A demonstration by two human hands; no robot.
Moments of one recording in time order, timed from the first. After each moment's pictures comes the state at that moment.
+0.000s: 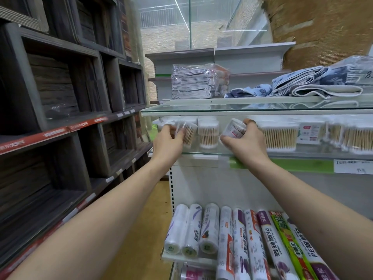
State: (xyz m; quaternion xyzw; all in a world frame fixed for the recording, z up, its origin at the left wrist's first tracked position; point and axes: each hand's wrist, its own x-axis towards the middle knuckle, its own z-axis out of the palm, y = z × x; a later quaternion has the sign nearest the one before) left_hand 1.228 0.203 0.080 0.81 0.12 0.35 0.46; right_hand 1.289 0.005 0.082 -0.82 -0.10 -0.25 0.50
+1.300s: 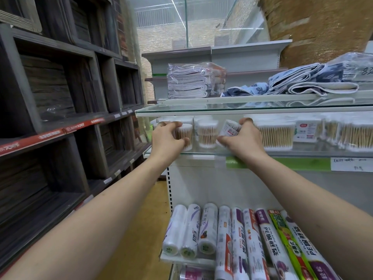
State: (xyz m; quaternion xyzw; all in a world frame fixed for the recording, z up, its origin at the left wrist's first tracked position) left_hand 1.239 0.203 0.086 0.86 0.06 0.39 0.33; right_hand 1.296 0.002 0.088 -0.84 -0.10 -0.22 0.48
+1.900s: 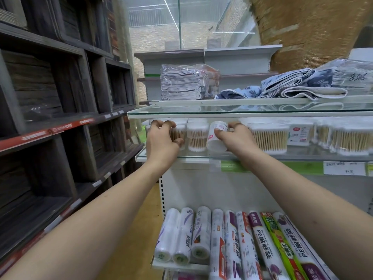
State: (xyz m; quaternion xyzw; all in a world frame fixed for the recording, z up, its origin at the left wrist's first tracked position) left_hand 1.258 0.202 0.077 0.85 0.08 0.44 0.27; right_hand 1.303 0.005 0.098 -0.83 -0.12 -0.14 0.53
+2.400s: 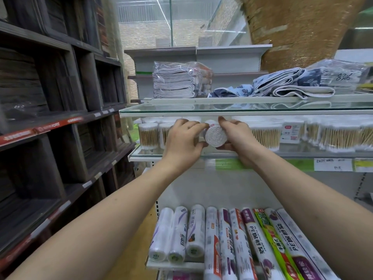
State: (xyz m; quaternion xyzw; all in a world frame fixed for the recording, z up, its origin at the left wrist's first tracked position) left_hand 1.271 0.158 0.071 0.84 -0.16 0.50 0.16; right_hand 1.309 -0.002 0.103 -0.69 -0.10 -0.04 0.71
